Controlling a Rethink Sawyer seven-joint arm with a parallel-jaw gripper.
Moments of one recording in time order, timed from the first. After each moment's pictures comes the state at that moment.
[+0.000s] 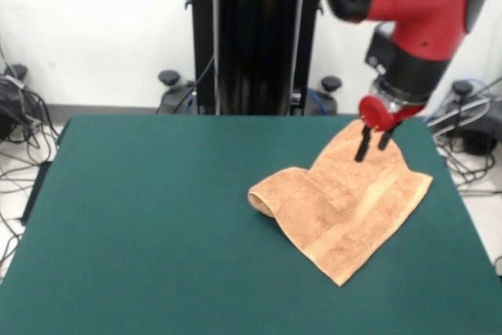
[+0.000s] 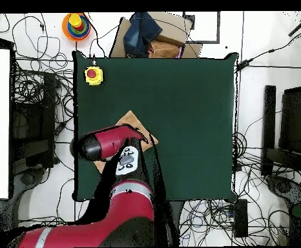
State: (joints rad) arm 0.08 -0.44 0.00 1.60 -0.25 0.46 1.31
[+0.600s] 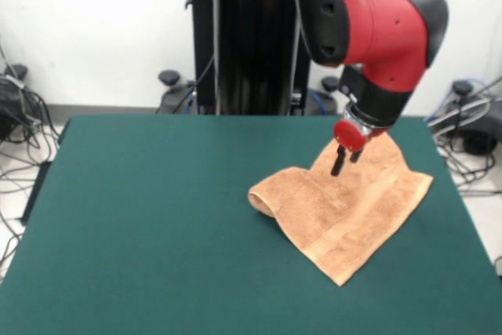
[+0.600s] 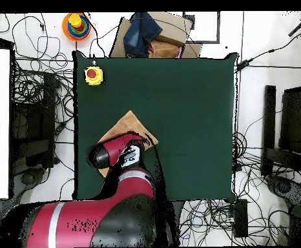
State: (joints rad) arm 0.08 -0.28 -0.01 1.58 -0.35 0.37 1.31
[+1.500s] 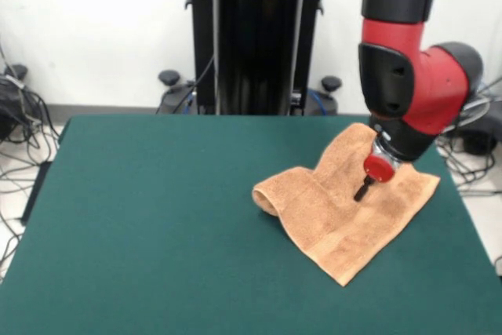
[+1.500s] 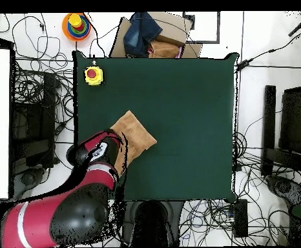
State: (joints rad) arm 0.27 -0.07 -0.08 1.33 -0.29 0.49 1.31
